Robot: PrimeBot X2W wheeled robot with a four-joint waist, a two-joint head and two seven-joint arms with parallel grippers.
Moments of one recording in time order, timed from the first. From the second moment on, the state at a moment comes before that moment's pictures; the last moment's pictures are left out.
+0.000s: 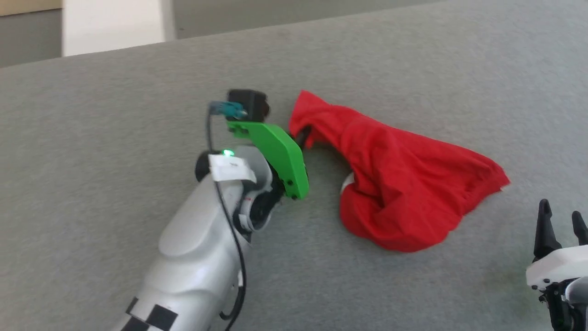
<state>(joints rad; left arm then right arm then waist) -0.69 0.06 -0.51 0.45 -0.73 0.04 0.31 -0.14 -0.05 -0.42 0.28 0.23 0.13 -0.02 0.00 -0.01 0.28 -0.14</state>
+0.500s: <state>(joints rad) -0.12 0.18 -0.49 0.11 -0.87 0.15 0.40 -0.09 -0.05 -0.38 0.25 0.21 0.13 0.04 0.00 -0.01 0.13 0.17</state>
